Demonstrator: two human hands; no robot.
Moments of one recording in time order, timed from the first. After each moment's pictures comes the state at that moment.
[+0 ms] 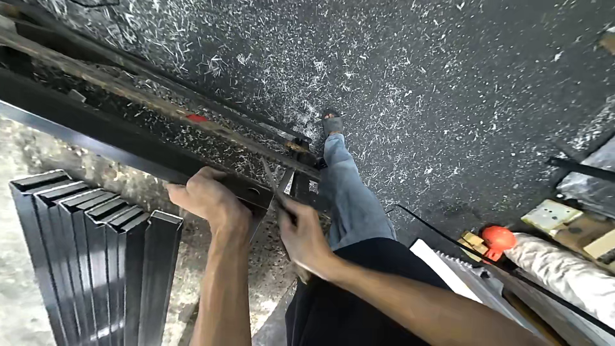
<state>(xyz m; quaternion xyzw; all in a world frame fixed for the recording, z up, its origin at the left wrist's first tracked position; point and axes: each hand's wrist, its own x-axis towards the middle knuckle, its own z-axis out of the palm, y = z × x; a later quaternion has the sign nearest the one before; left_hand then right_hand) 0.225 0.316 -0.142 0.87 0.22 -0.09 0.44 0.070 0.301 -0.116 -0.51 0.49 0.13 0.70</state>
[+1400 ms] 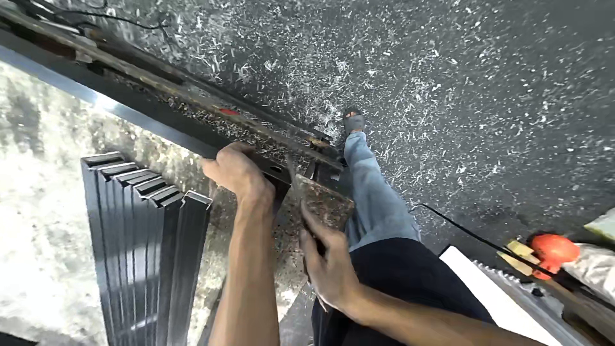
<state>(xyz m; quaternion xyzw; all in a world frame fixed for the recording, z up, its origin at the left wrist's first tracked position) 0.222 0.317 -0.136 0.85 0.23 -0.09 0.47 0.032 0.361 -0.096 -0.52 0.46 -0.03 0.72</state>
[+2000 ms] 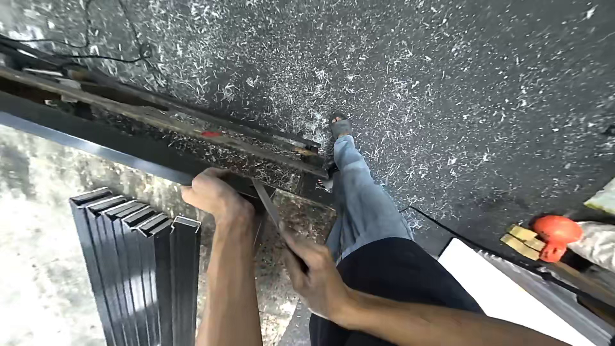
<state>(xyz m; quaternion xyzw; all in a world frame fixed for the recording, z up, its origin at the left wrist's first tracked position) 0.220 0.320 -0.139 0.85 0.22 -0.10 0.47 0.020 0.367 -0.104 -0.62 0.41 -0.07 0.67</state>
